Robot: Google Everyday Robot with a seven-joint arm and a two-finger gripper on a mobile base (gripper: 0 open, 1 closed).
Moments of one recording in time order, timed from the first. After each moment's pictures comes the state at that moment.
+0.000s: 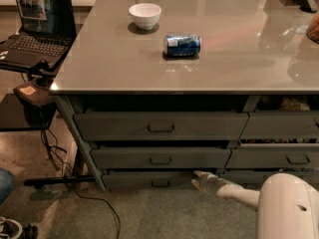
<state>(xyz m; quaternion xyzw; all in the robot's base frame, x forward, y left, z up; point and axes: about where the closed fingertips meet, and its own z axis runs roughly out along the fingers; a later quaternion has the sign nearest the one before) 0.640 -0.219 0.191 -0.55 0.75 -0.05 0.36</state>
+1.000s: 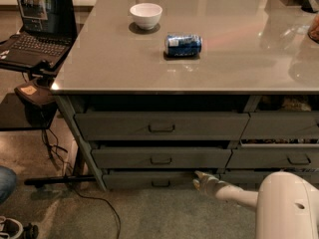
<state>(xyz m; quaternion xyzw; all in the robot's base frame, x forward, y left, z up) 0.629 -0.216 0.186 -0.56 0.75 -0.05 0.36</state>
